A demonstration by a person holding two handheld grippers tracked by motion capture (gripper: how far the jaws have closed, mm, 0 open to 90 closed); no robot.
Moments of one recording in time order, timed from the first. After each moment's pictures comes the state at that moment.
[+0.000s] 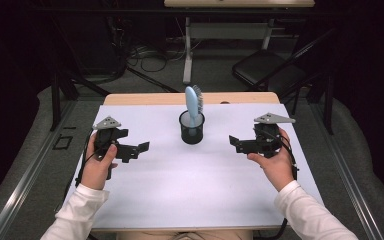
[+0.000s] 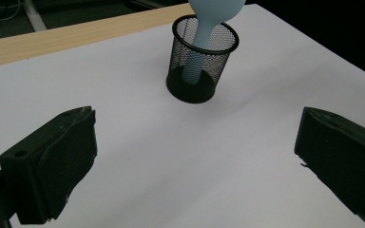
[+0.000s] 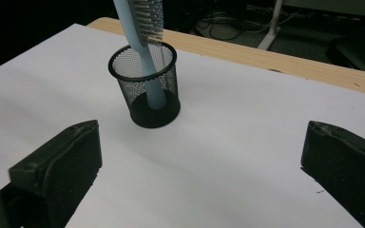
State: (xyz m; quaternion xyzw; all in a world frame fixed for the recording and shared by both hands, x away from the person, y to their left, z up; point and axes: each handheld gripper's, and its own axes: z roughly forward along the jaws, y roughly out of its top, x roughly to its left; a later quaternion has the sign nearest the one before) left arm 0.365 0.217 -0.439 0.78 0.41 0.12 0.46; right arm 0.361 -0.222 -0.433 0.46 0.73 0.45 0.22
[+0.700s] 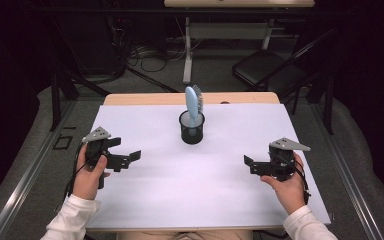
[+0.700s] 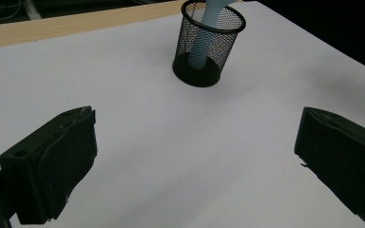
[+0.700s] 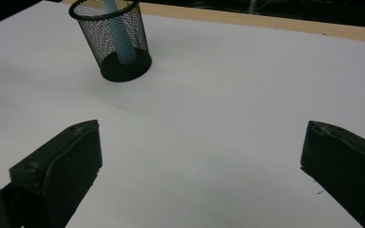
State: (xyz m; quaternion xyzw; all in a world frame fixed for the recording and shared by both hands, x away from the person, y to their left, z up) left arm 0.349 0.243 -0.464 0.77 0.41 0.12 0.48; right arm 0.321 -0.261 -0.485 0.49 0.72 0.43 0.24
